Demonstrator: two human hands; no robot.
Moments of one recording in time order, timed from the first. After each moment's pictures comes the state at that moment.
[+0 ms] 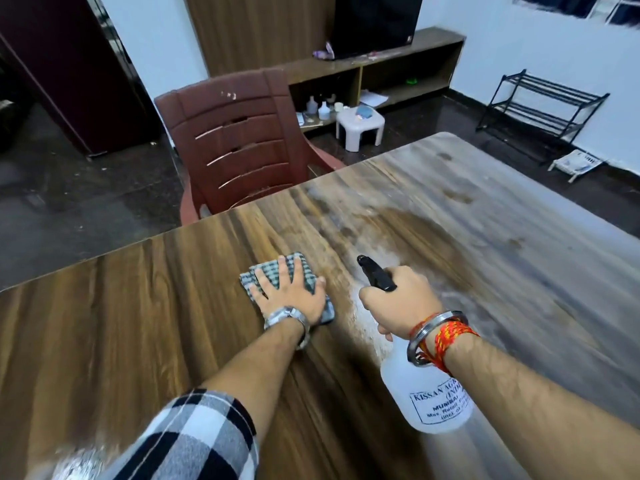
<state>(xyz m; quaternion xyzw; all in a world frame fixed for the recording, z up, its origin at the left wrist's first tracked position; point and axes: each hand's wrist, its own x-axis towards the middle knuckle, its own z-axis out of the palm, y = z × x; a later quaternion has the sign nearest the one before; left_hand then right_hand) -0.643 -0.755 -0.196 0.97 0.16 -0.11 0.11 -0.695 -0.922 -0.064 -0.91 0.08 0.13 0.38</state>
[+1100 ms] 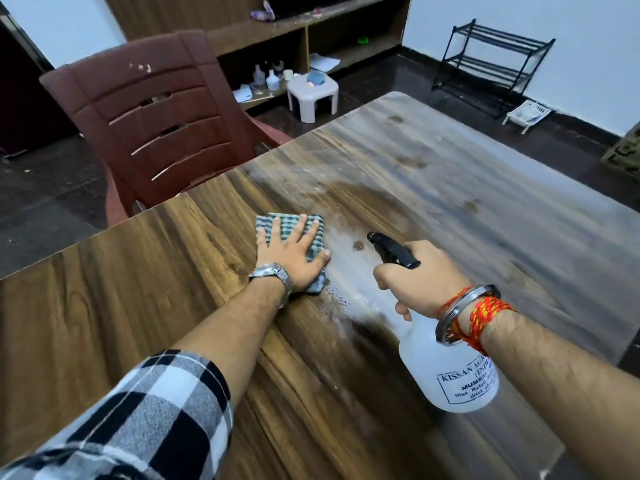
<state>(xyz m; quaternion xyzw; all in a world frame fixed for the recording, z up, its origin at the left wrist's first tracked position) -0.568 -0.819 -0.202 0.99 -0.12 -0.11 0.02 -0.686 -1.009 -0.069 -0.91 0.14 0.14 0.38</state>
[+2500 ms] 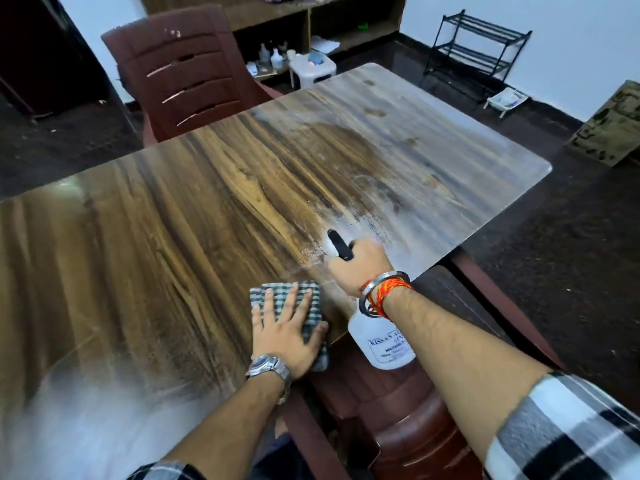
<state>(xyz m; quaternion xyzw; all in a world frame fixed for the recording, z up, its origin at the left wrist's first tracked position) -1.000 -0.820 -0.187 0.99 -0.05 -0.11 0.10 -0.934 -0.977 -0.064 -0.90 0.14 0.13 0.39</state>
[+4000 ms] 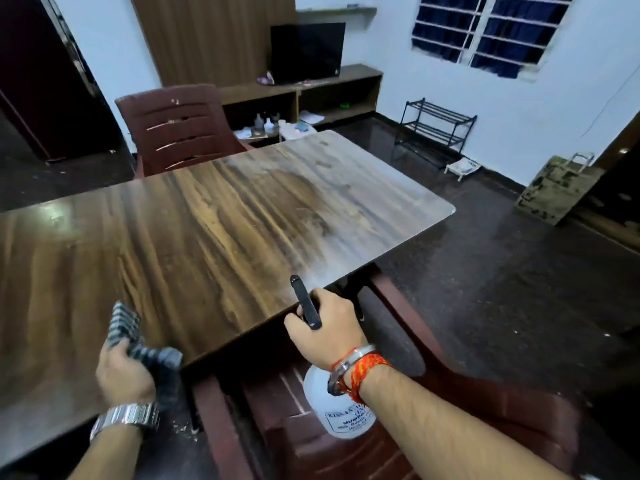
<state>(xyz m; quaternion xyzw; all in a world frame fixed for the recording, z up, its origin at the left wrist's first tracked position) -1.077 -0.758 -0.202 0.80 0.43 0.18 0.38 -1.114 -1.087 -0.005 -0.89 0.04 0.02 0.46</state>
